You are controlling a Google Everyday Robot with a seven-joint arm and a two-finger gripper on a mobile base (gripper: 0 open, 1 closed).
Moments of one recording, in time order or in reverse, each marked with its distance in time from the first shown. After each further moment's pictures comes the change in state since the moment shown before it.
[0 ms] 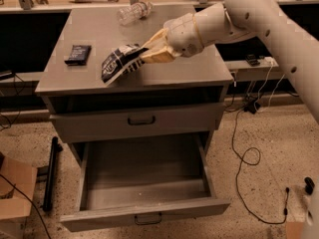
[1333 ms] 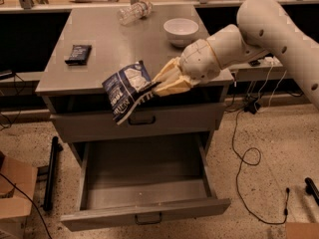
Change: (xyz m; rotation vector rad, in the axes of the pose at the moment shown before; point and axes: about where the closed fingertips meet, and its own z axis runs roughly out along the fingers) arm 0.020 0.098 -0.025 -0.230 -0.009 0.000
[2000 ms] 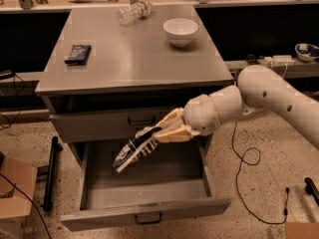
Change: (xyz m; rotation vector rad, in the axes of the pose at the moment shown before) arm 0.050 0.086 0.052 -0.018 -0.156 0.242
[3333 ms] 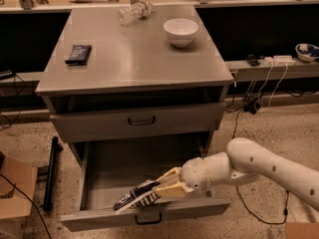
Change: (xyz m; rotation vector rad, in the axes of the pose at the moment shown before) arm 0.154 0.063 0.077 0.001 -0.079 0.331
